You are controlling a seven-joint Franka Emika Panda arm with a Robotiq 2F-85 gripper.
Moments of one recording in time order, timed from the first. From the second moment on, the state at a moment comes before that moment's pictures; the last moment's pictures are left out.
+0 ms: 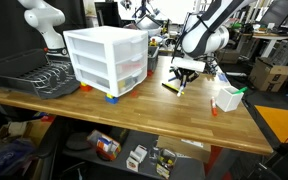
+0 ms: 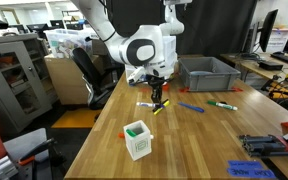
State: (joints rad) arm 0.25 0.66 -0.18 -1.92 0.09 2.66 0.93
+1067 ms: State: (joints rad) arm 0.50 0.19 -0.34 -2.23 -0.82 2.21 1.88
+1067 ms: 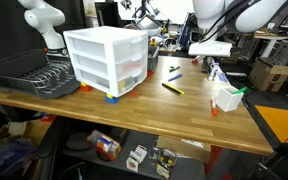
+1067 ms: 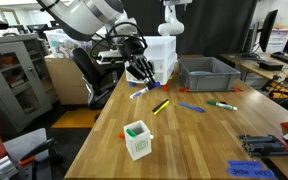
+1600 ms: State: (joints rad) arm 0.28 0.09 -0.06 -2.35 -0.87 1.98 2.05
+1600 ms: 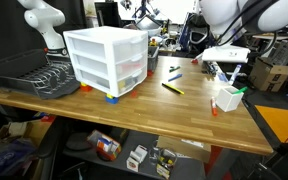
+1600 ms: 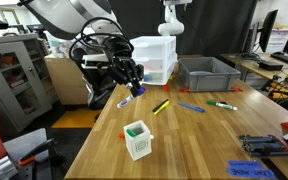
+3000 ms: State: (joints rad) arm 0.16 0.40 -0.02 -2.13 -1.02 1.84 2.15
